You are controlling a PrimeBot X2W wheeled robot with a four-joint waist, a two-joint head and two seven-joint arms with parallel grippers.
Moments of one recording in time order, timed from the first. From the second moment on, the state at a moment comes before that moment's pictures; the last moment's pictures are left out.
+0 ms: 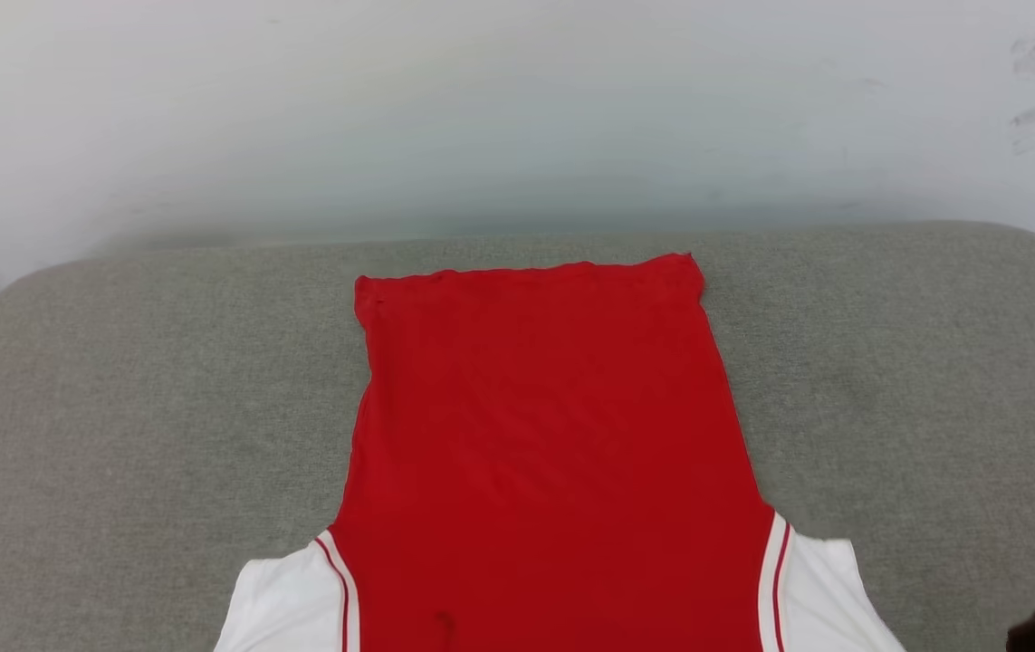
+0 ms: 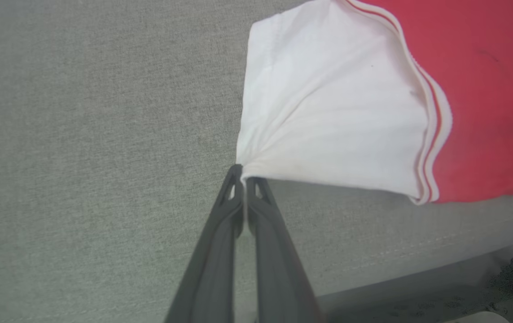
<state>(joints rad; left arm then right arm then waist) -0.06 0.99 -1.03 0.06 -1.14 0.35 -0.26 -0.14 -0.92 0.92 0.29 0.91 0.13 -0.02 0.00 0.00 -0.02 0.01</state>
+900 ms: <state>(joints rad) -0.18 0.95 -0.86 -0.18 -0.94 0.45 -0.26 -0.66 -0.89 0.31 -0.03 0.72 0.13 0.51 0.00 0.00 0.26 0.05</state>
